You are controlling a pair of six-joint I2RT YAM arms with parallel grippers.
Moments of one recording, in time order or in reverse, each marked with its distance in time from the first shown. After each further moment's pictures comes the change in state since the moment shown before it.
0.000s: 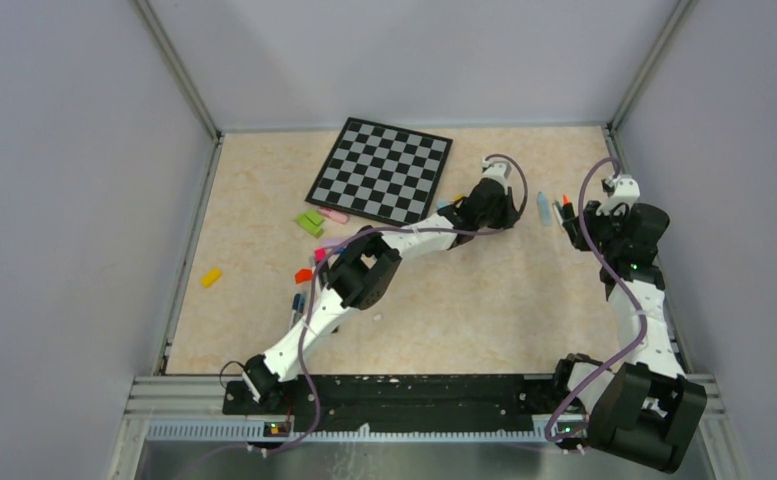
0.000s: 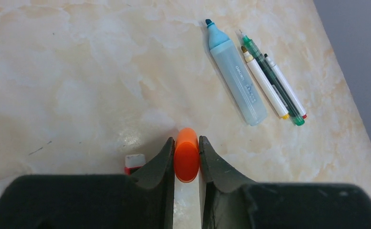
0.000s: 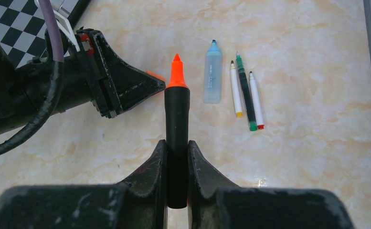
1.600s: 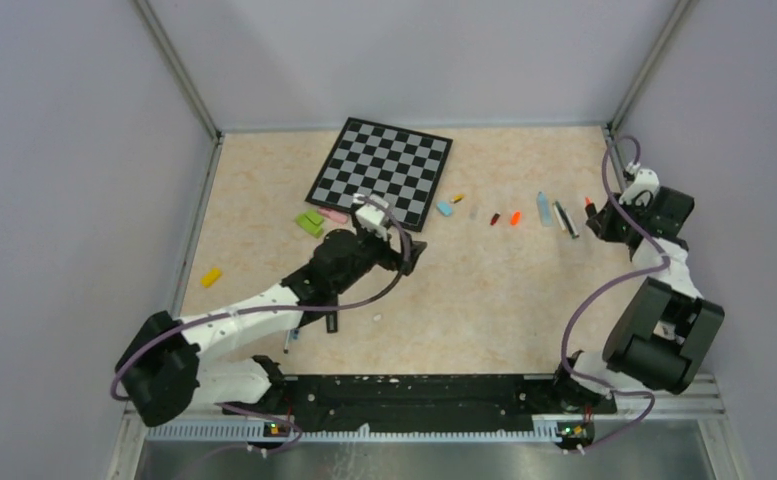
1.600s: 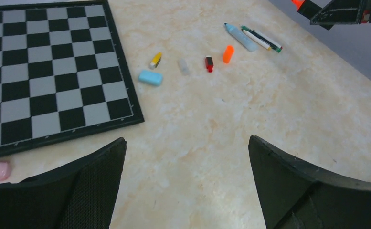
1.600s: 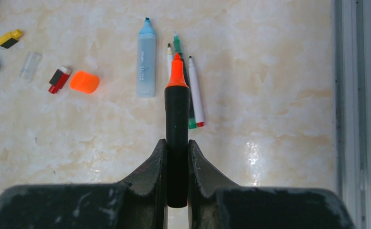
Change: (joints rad) left arm 0.034 -1.396 -1.489 0.355 -0.108 0.415; right arm -0.150 0.337 0.173 -0.066 -0.050 -0.152
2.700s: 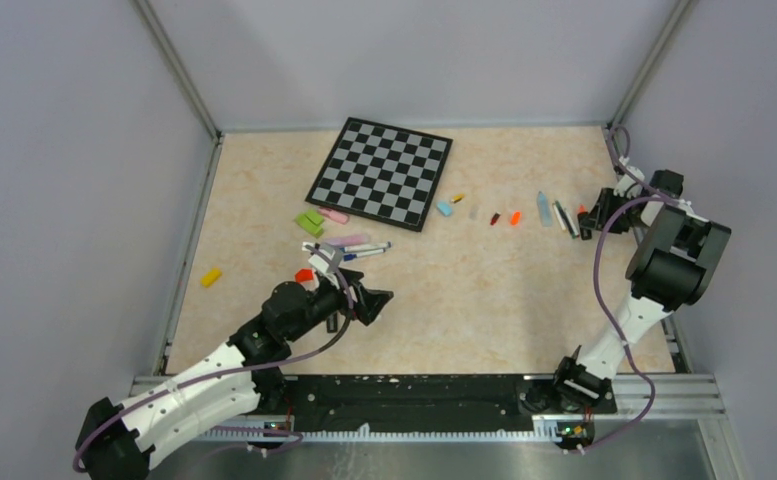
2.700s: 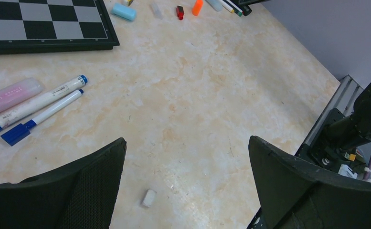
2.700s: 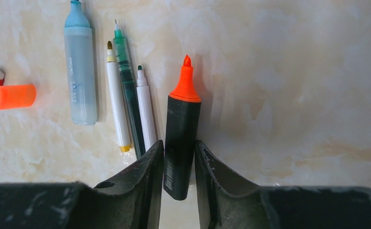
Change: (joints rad) left arm 0.042 -0.671 -0.446 -0.201 0.146 -0.186; right arm -0.026 0.610 0.457 -0.227 -0.080 -0.111
